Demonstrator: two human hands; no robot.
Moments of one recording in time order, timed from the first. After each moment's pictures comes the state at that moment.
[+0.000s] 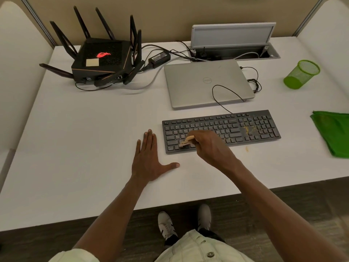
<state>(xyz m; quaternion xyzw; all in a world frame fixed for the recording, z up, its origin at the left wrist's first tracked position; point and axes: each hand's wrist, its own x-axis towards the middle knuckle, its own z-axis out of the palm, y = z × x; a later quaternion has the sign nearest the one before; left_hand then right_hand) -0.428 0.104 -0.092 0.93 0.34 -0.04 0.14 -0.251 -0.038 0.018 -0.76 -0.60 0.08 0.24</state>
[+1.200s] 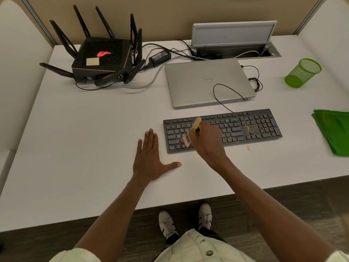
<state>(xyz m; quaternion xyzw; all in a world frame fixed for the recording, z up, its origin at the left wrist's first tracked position) -0.428 0.104 -0.092 0.93 0.34 -0.05 0.15 -0.272 -0.013 0.031 -0.87 -0.38 0.09 0.29</state>
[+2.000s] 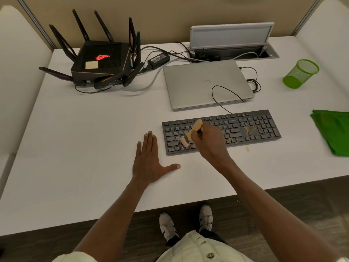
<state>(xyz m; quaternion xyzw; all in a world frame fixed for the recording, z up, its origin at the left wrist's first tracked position) -0.428 0.105 -0.090 0.93 0.33 -0.04 0.14 -0.264 -0.023 0.027 -0.85 -0.40 0.09 0.34</state>
